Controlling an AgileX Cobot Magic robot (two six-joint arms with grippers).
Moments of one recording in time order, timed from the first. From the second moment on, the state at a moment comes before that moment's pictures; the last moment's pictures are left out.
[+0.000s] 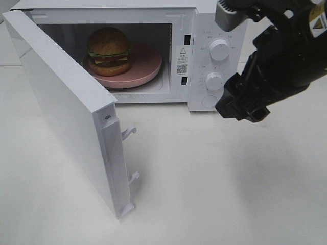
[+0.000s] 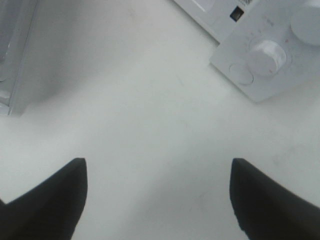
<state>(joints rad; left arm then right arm) 0.01 0.03 -0.52 -0.20 1.08 0.12 0.63 1.24 -0.94 -0.14 0.69 0.00</state>
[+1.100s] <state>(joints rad) 0.01 0.03 -0.52 -0.20 1.08 0.12 0.38 0.50 -0.72 -0.13 1.11 0.11</state>
